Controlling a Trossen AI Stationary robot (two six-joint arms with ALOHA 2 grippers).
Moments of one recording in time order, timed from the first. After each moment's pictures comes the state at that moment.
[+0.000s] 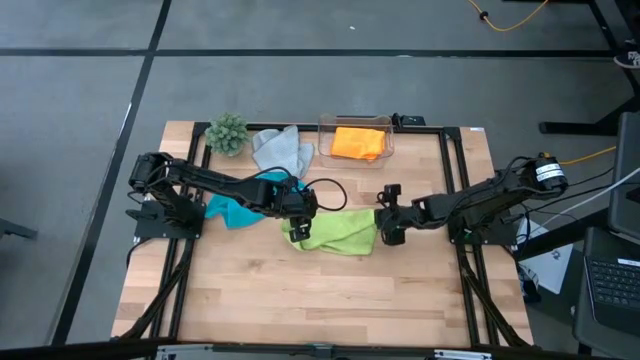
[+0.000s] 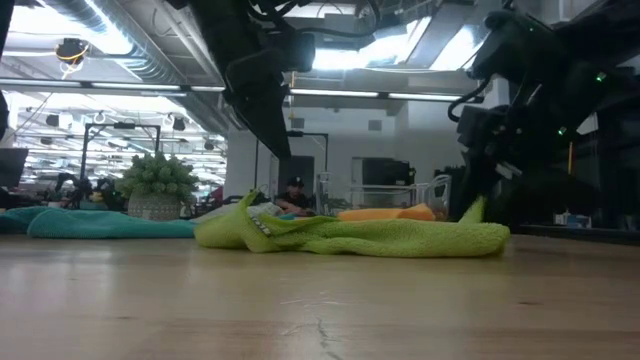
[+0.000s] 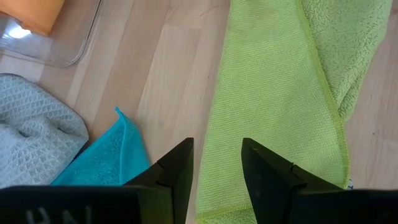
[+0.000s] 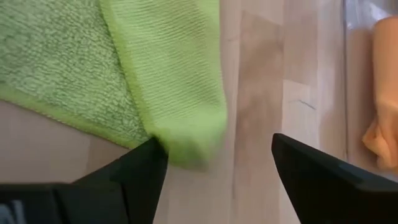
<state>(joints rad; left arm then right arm) -0.07 1.66 1.19 -0.61 -0.31 -0.25 0.14 1.38 0.51 -0.18 0.45 -0.17</state>
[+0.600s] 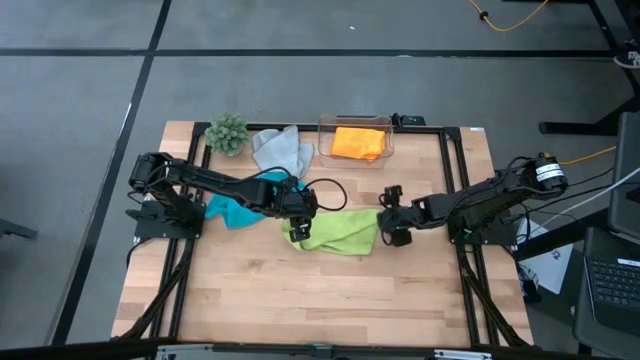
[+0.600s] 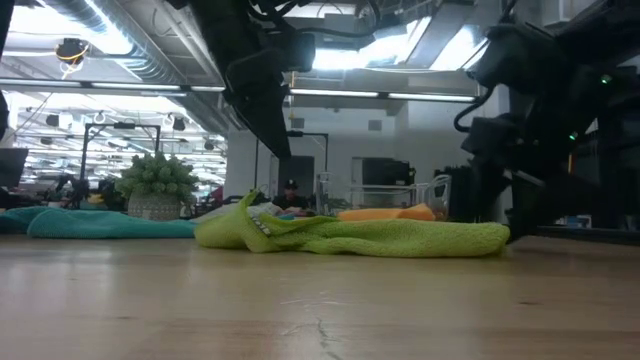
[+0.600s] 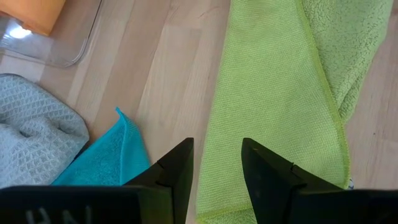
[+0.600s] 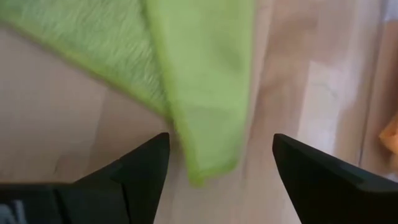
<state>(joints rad) -0.07 1.66 1.19 -0.61 -0.31 -0.25 0.14 1.38 0.51 -0.28 0.41 -0.25</state>
